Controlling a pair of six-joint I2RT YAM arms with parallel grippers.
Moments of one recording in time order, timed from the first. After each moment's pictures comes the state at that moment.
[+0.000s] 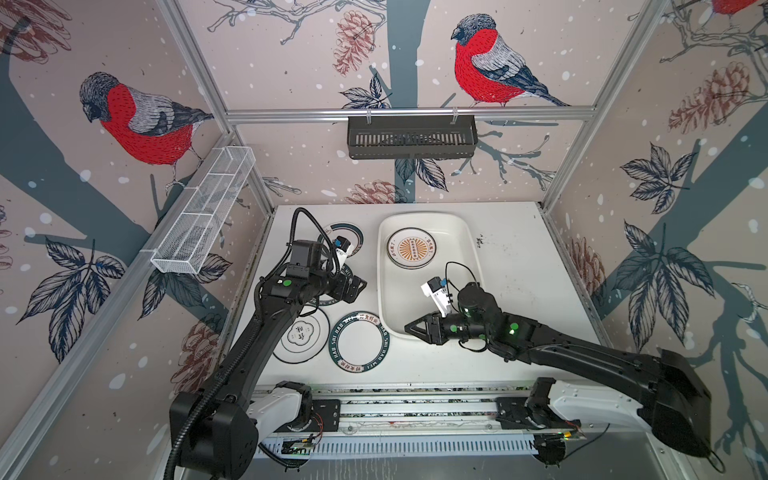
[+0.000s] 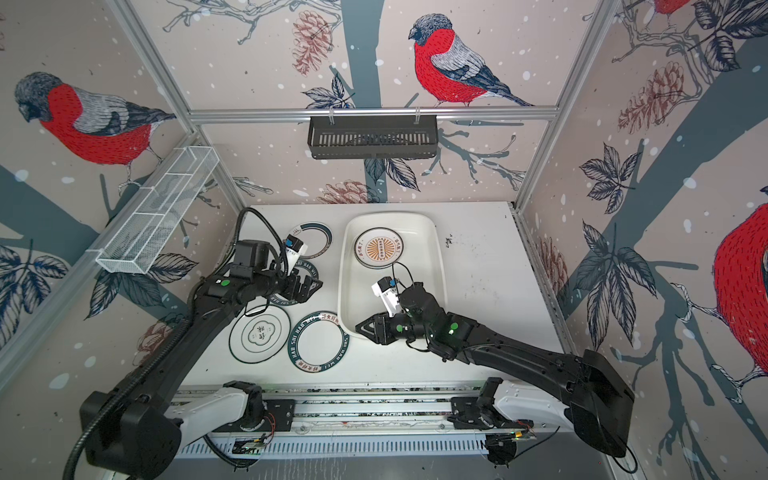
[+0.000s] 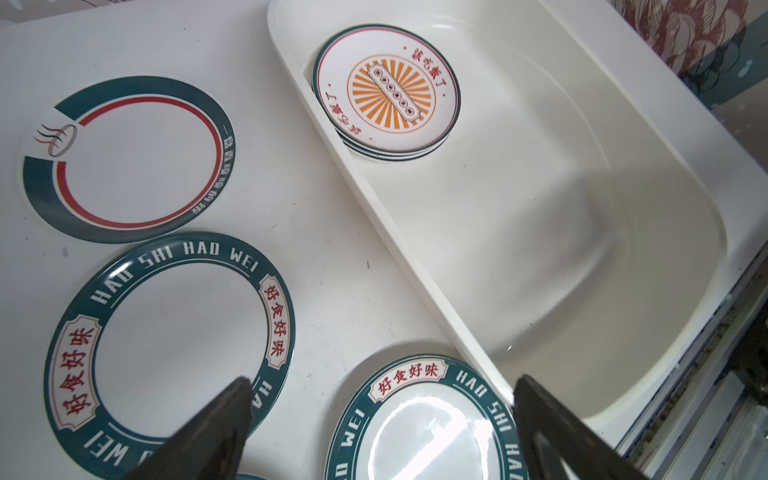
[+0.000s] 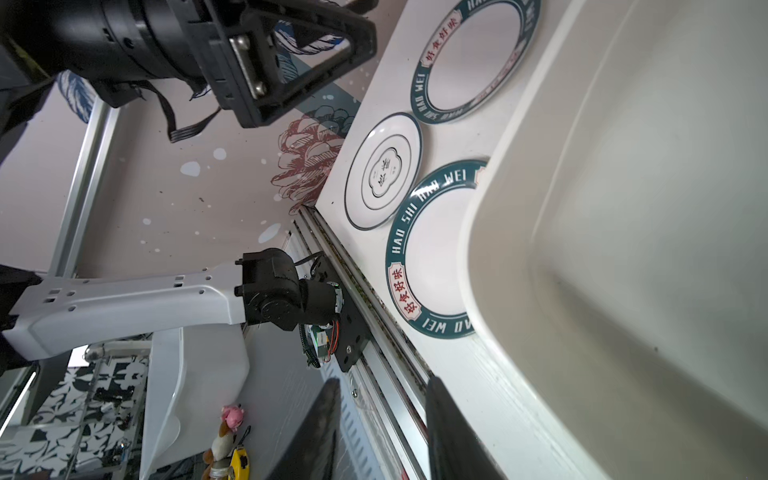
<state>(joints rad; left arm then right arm) -0.20 1.16 0.95 -0.67 0.39 0.19 1.00 1.11 0.61 0.05 -0.39 0.80</state>
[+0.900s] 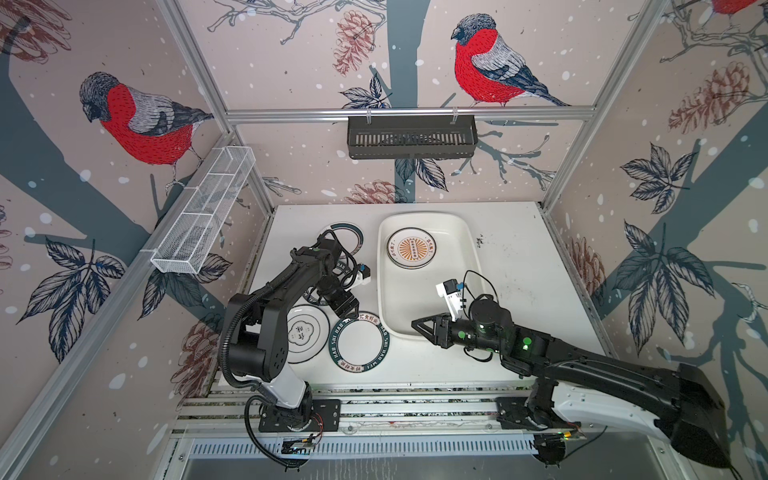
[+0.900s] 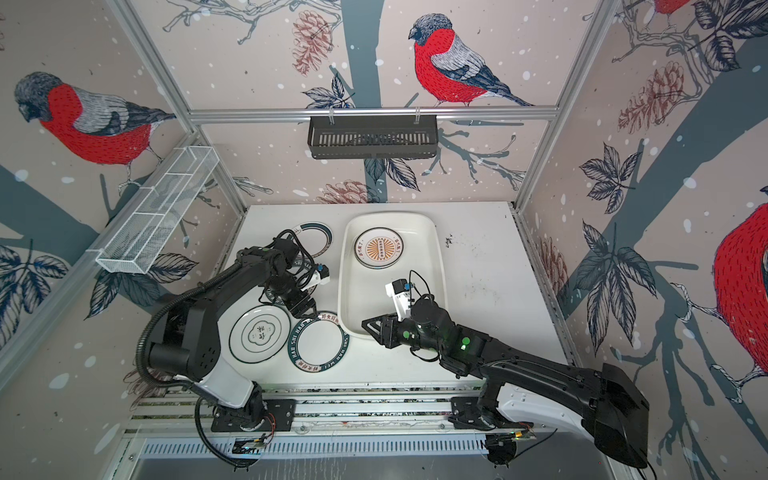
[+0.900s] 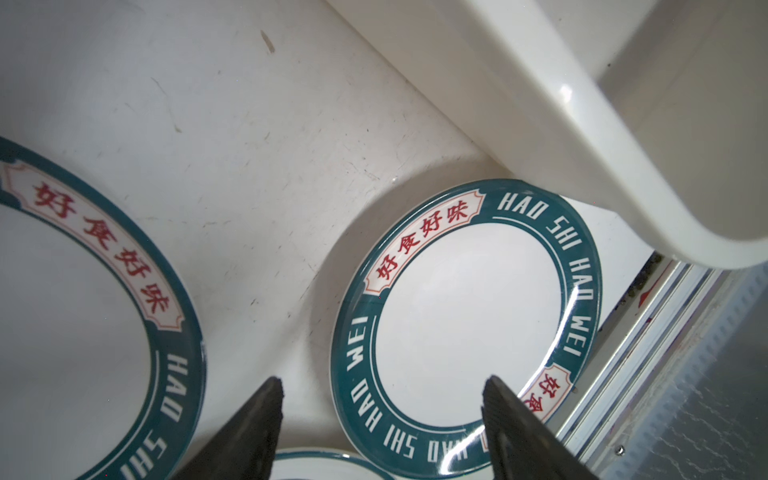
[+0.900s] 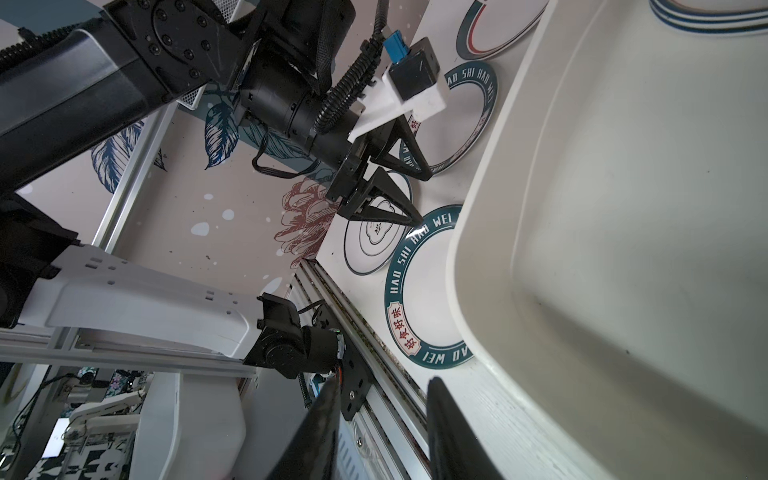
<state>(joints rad) -0.20 1.63 1.12 -1.05 0.37 0.70 1.04 0.97 0.55 0.09 -0.22 0.85</state>
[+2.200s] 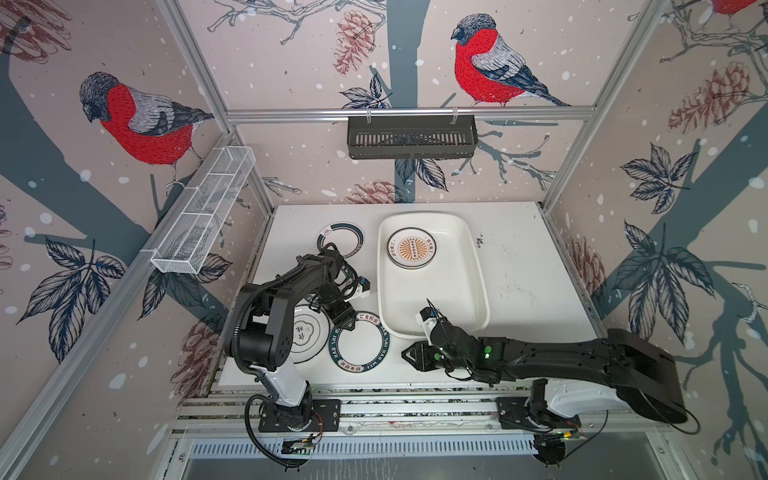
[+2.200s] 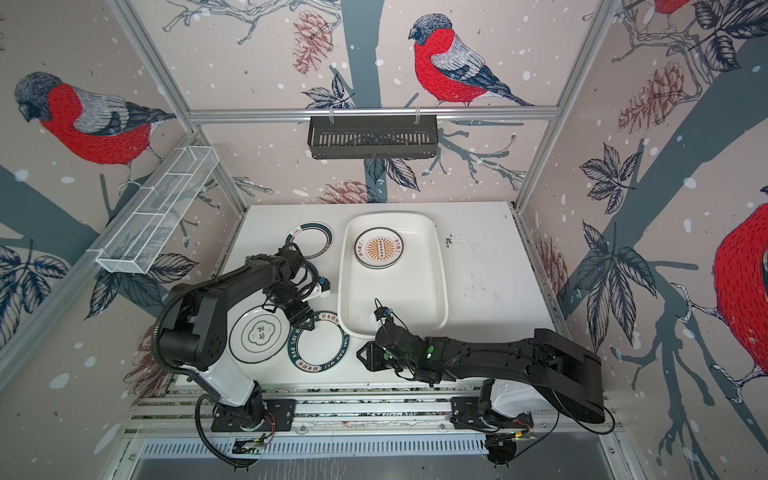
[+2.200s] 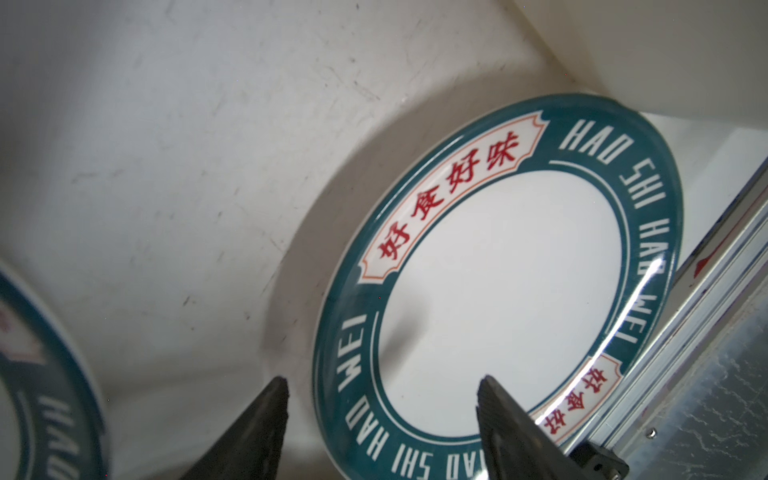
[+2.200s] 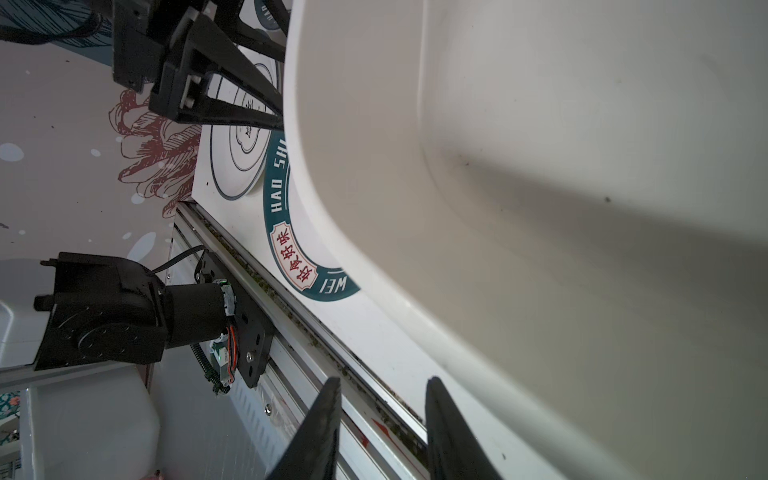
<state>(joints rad) -0.20 1.70 1.04 -1.02 0.32 0.74 1.20 1.31 0.53 0.08 -0.06 0.99</state>
